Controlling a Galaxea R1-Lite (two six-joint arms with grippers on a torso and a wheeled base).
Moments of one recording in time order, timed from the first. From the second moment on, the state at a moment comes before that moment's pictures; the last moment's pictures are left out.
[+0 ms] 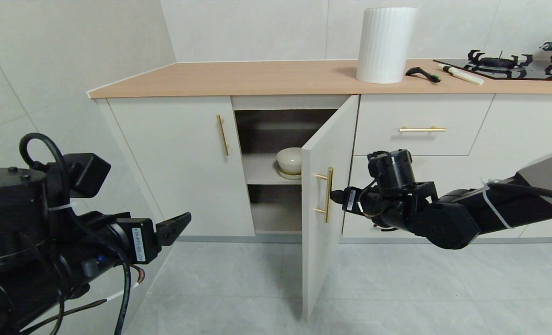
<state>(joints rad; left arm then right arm) -0.47 1.29 -0.58 -0.33 0.34 -0.21 0.55 2.06 -1.18 -0.41 -0.20 0.54</state>
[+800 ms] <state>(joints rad) -0.47 1.30 -0.58 -0.33 0.34 -0.20 0.59 2.11 -1.18 -0.54 -0.20 0.59</state>
